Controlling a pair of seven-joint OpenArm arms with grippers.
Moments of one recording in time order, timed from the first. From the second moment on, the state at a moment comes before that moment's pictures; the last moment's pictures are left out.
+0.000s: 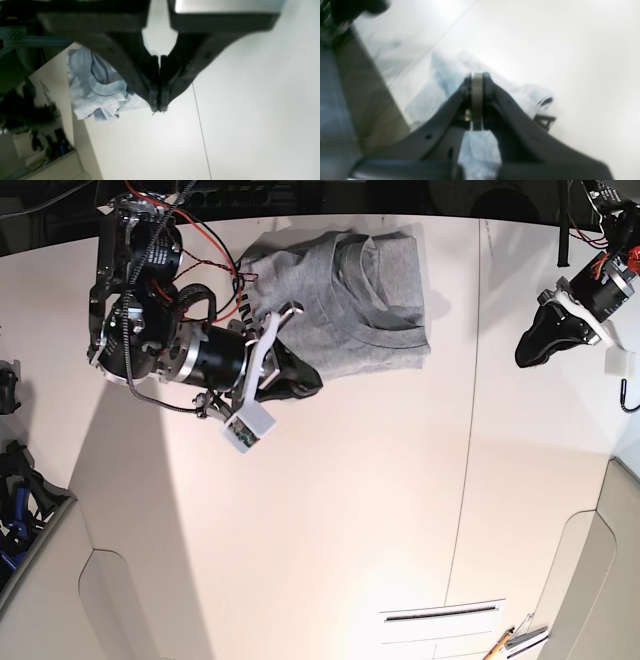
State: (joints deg) left arm 21.3 -14.5 -40.4 100.6 -68.8 -34.8 63.8; right arm -3.0 1.4 -3.0 113.2 41.8 35.0 -76.5
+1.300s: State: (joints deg) left arm 21.4 -10.5 -40.4 100.6 -66.0 -34.8 62.9; right arm 15.2 7.2 -46.7 74.6 34.7 32.2 -63.7
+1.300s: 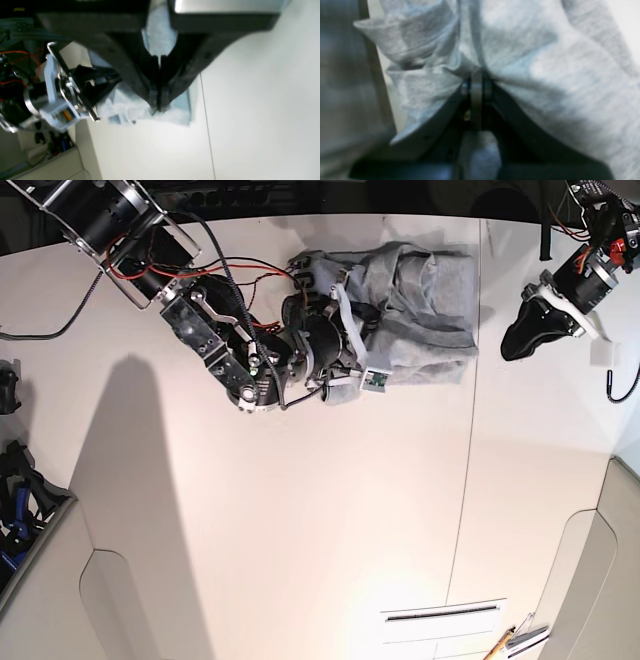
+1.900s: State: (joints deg) left arm 21.4 -10.5 -40.4 100.6 -65.2 -34.8 62.8; right arm 0.8 -5.8 -1.7 74.2 24.1 13.8 -62.7
